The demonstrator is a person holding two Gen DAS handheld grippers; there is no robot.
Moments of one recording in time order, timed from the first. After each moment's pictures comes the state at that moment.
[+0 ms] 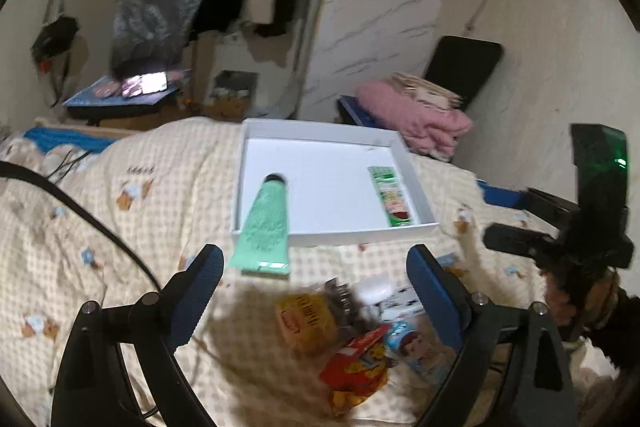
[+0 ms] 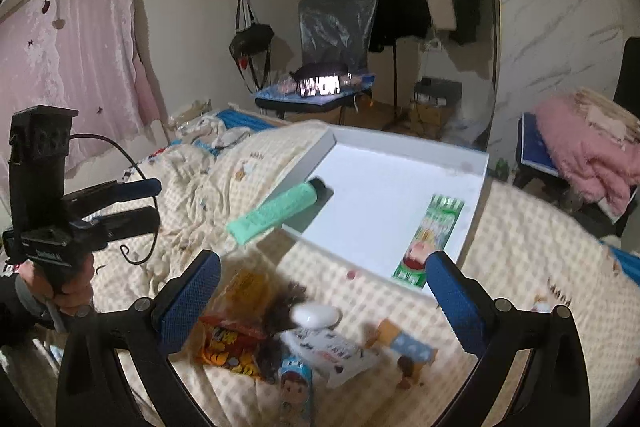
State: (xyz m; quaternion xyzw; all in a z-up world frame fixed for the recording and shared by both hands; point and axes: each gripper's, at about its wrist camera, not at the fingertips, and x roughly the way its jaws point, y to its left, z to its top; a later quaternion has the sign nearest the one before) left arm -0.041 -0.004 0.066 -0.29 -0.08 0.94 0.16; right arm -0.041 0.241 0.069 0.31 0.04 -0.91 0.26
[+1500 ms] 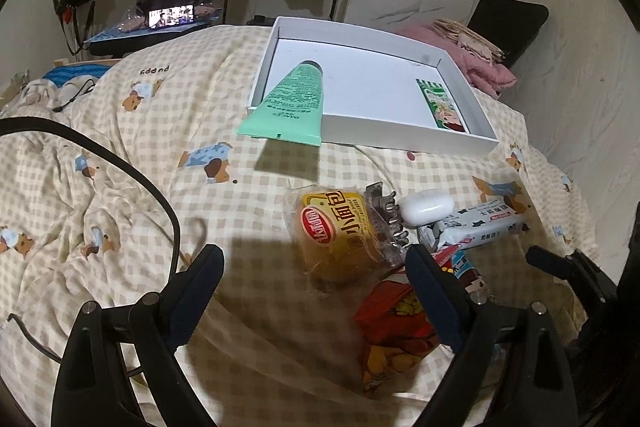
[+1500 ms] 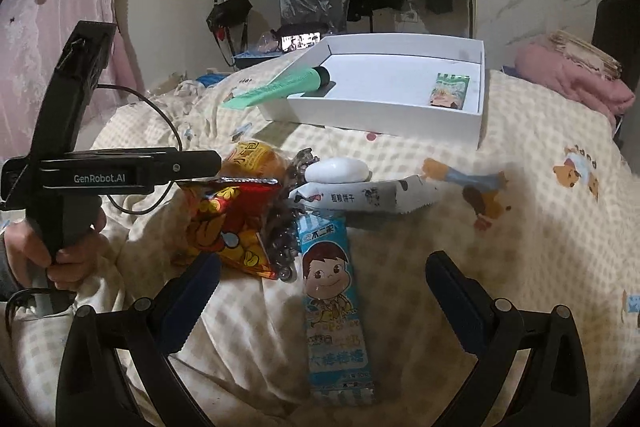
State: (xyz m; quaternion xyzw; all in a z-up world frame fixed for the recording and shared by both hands) left arm -0.042 0.013 -0.027 -0.38 -0.08 0.92 0.11; right arm 0.031 0.228 -0.049 0.33 0.04 -0.92 0.21
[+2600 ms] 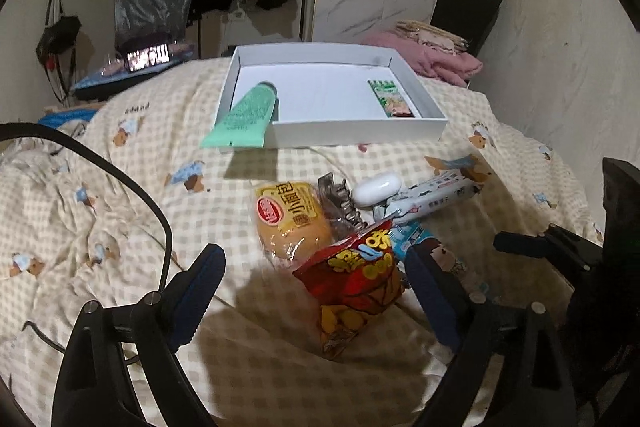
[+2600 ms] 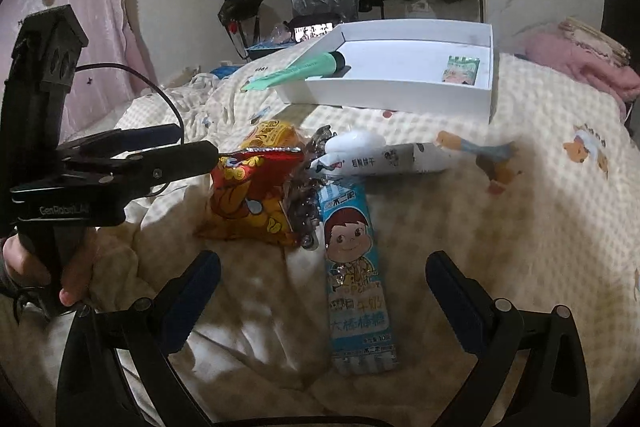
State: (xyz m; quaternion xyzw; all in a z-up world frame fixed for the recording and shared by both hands) left arm 0.001 0.041 -0.015 -0.33 -0.02 0.93 0.14; right arm 0.048 0.229 -0.057 0.34 0.03 -0.91 0.23
